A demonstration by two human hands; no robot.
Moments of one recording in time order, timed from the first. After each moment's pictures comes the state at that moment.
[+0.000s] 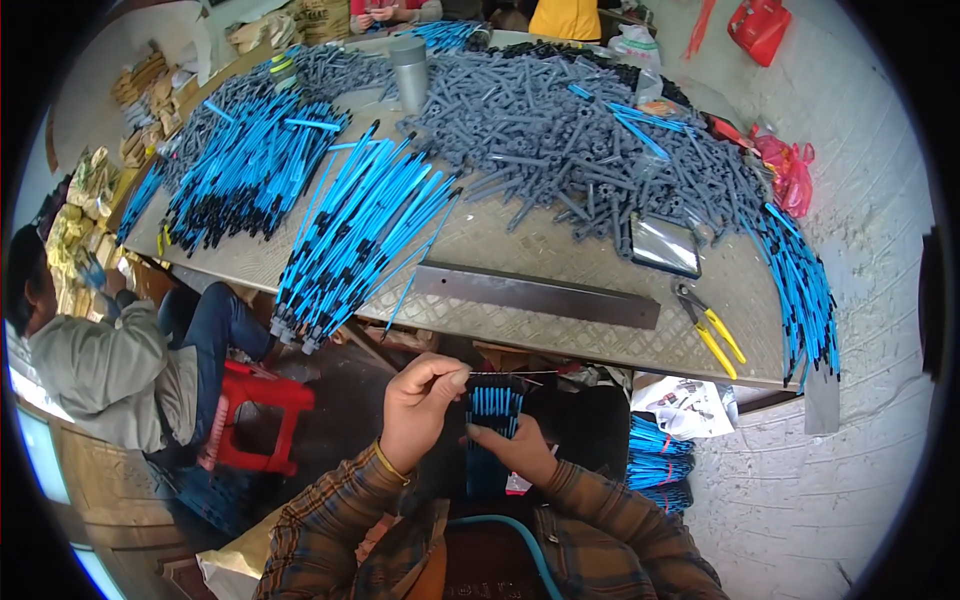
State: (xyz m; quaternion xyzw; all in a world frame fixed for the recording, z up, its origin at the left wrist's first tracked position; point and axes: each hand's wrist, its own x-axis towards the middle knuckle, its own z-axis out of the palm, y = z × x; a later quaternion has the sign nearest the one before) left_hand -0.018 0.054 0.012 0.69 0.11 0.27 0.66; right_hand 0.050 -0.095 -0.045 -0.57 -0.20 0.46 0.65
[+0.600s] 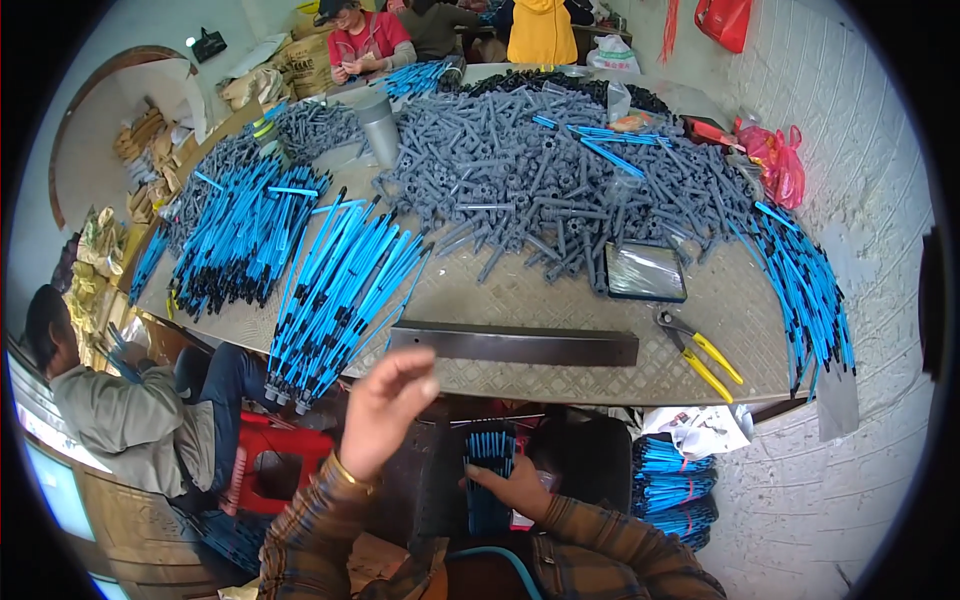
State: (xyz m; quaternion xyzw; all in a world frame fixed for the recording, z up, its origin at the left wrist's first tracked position) left_hand 0.027 0.070 0.075 0.71 0.15 0.24 0.65; right_hand 0.063 -0.103 -0.055 -0.53 -0.15 0.48 0.68
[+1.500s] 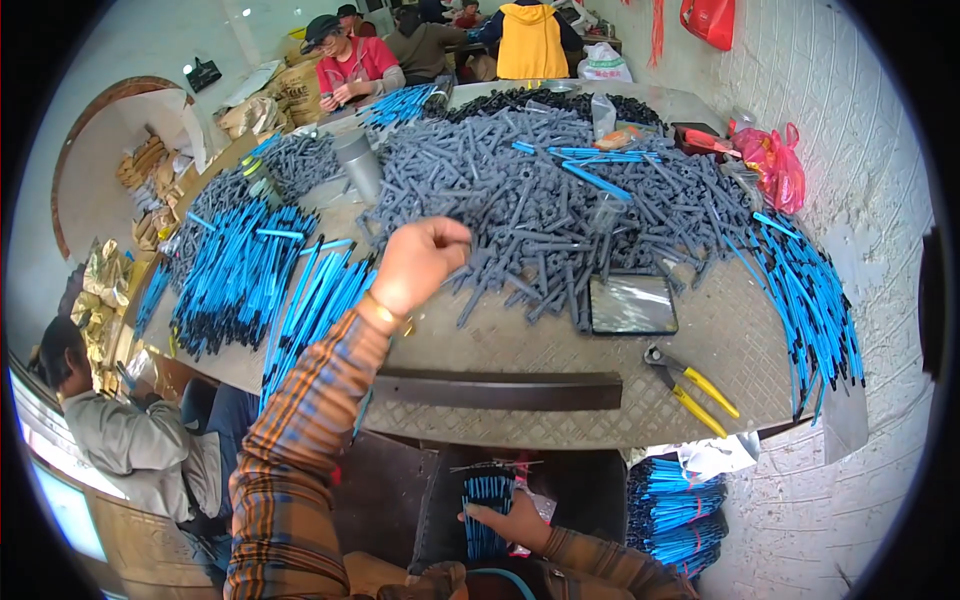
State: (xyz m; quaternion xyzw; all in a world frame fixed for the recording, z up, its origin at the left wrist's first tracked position) left_hand 0.240 0.142 0.107 0.84 0.12 0.23 0.48; right_hand 0.086 -0.120 -0.045 -0.51 -0.11 0.53 0.67
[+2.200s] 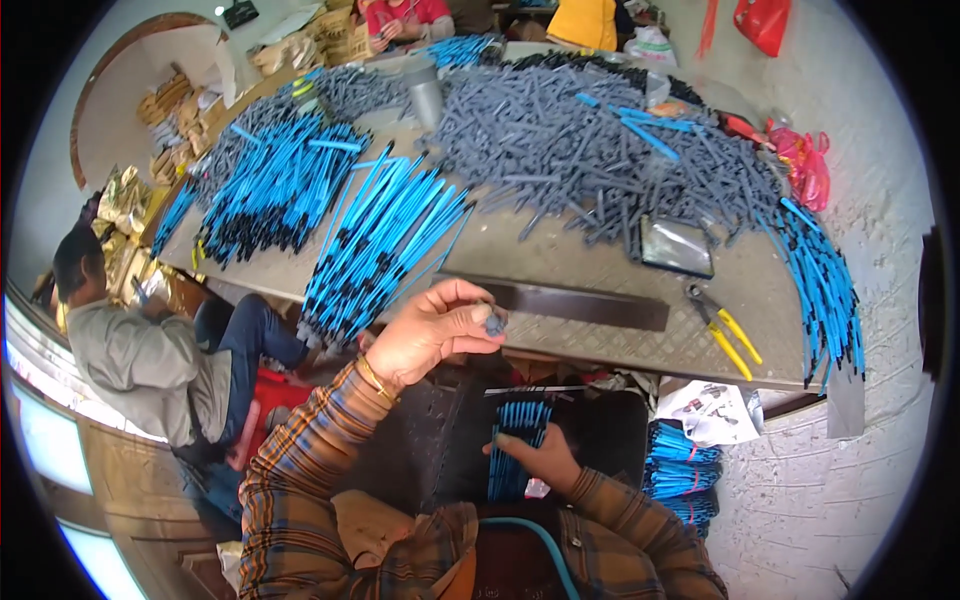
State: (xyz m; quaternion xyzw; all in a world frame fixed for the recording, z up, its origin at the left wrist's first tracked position) left_hand 0.042 0.100 0.075 0.54 0.10 0.02 0.84; right_hand 0.054 -0.119 -0.035 -0.50 -0.16 0.50 0.69
